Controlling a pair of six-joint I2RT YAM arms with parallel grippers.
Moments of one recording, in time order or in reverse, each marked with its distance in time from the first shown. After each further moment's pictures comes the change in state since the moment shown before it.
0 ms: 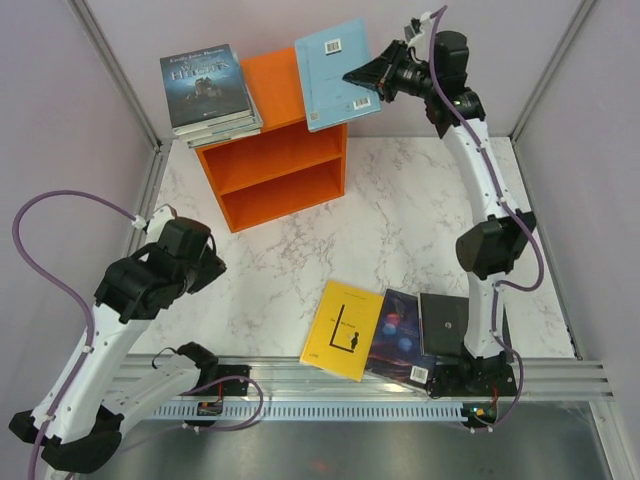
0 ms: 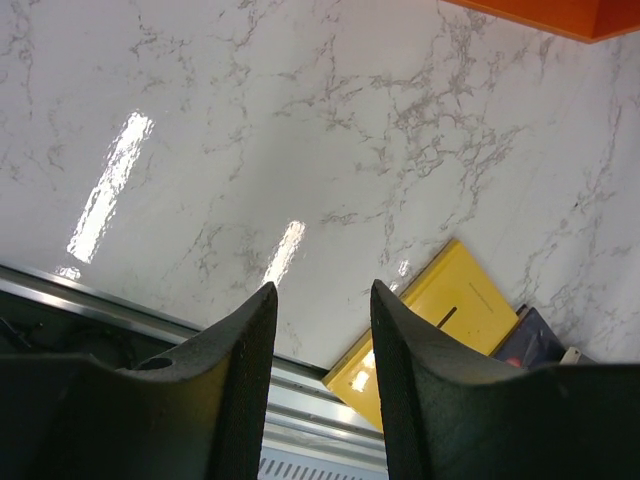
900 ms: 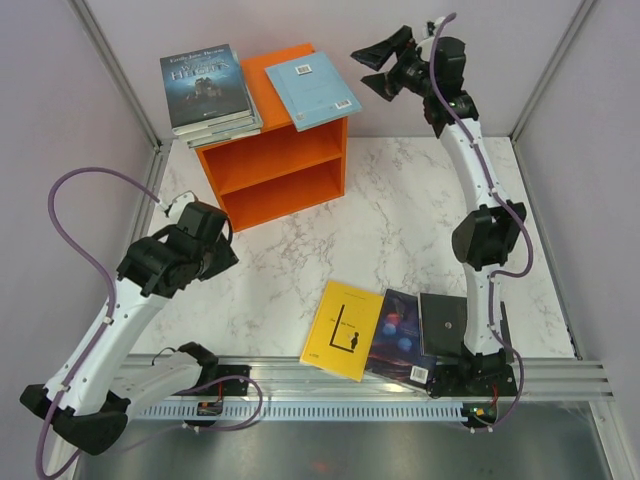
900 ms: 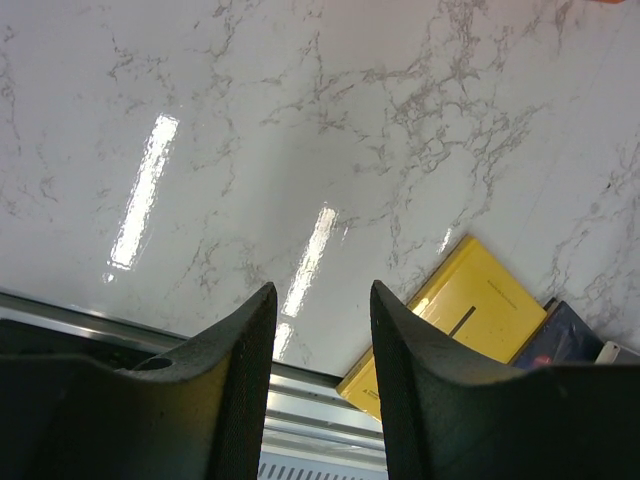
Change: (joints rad) left arm 0.000 0.122 0.016 0.069 0.026 0.117; right arm -0.008 0.169 0.084 0.170 0.196 0.079
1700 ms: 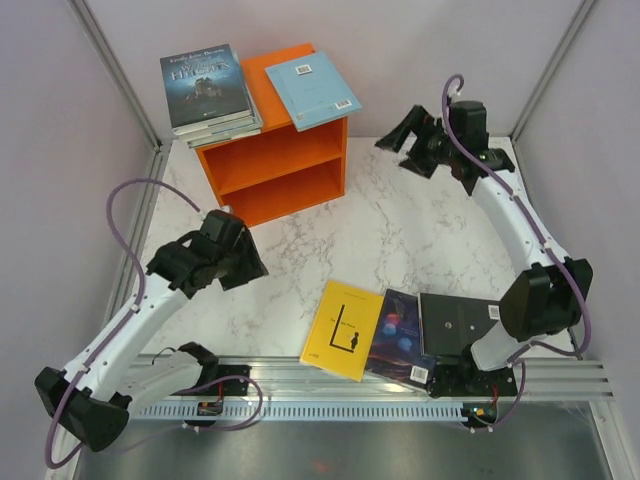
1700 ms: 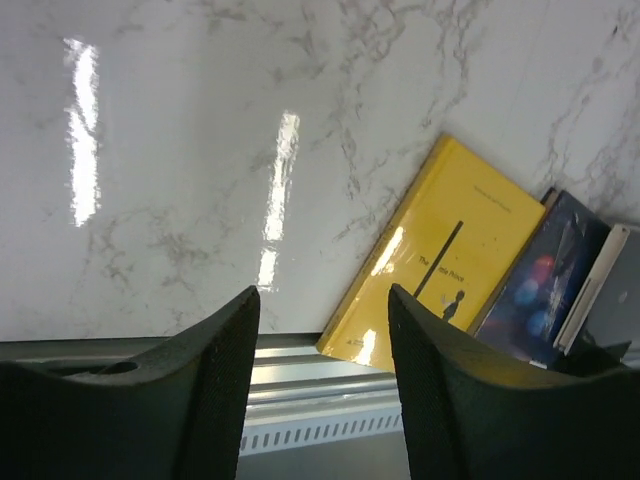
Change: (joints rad) left arm 0.001 0.019 -0.201 0.202 0.268 0.084; right arm -0.035 -0.647 -0.890 -0.232 0.162 -0.341
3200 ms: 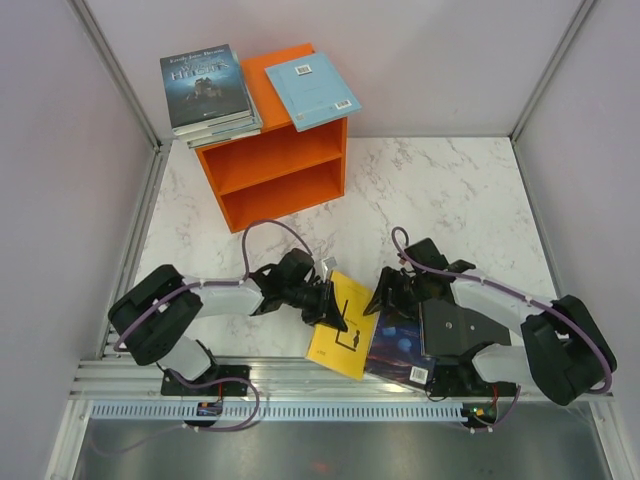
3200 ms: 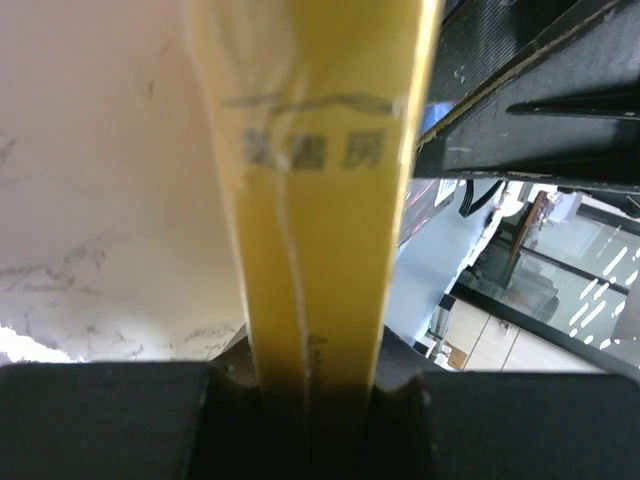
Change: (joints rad) left arm -0.312 0.566 -0.452 1.192 0.768 -0.077; right arm 0.307 -0.355 -1.069 0.004 -0.126 0.084
